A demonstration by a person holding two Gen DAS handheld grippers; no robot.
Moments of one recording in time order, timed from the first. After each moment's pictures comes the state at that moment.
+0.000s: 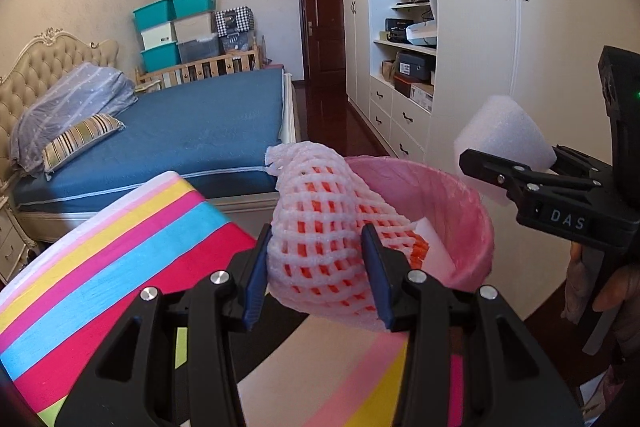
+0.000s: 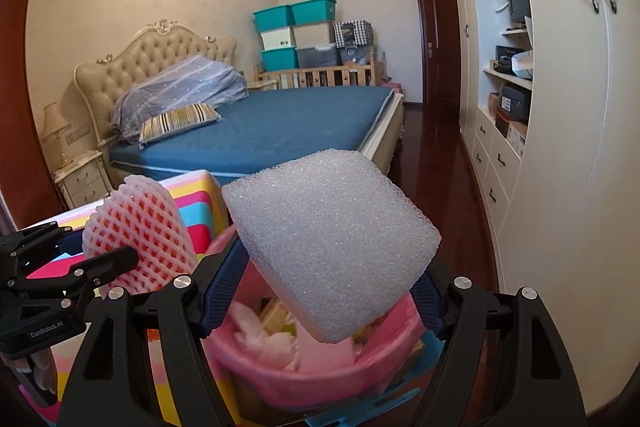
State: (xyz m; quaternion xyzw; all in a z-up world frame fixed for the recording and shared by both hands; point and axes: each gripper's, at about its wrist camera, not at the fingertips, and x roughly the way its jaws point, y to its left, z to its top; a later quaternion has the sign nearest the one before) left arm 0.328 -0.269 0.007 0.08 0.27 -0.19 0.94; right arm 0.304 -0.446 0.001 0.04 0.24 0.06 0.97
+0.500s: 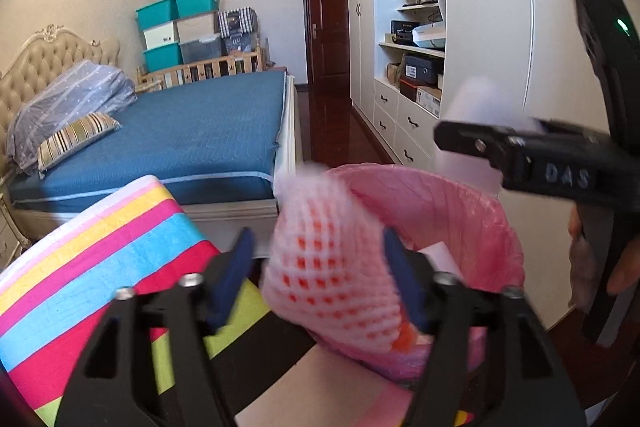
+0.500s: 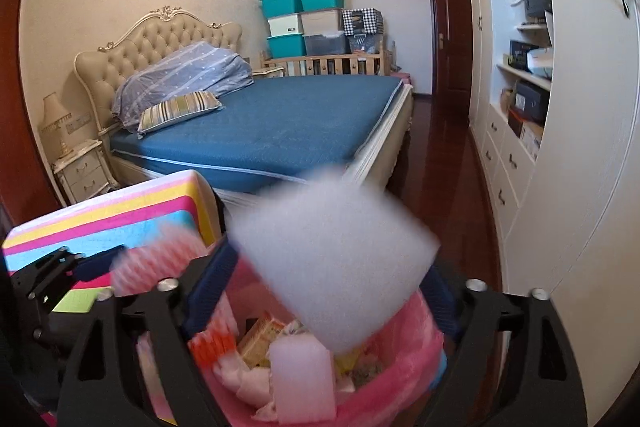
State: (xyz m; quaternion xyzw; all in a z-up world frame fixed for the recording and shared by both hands) left arm 0.367 -0.290 -0.023 0.08 0.25 -0.18 0.95; right arm 0.368 -0.450 0.006 0.03 0.26 0.07 0.96
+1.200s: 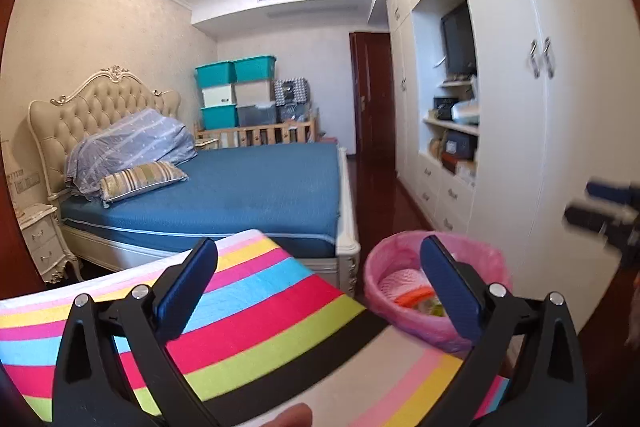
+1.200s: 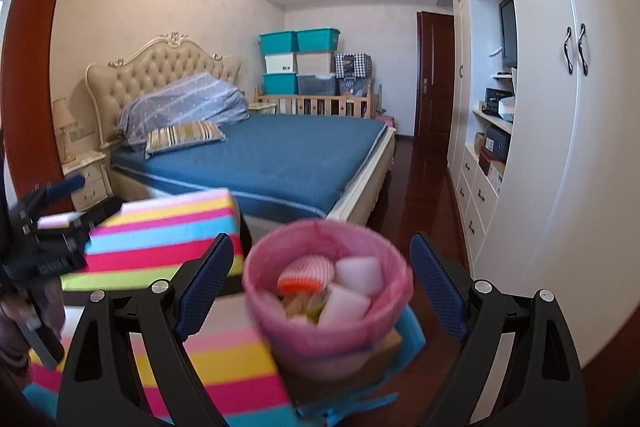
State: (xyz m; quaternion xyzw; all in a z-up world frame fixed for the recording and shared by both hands) left arm 0.231 -0.182 0.066 0.04 0.13 -0.11 0.98; right arm 0.179 -0.410 0.069 0.00 0.19 0.04 0.98
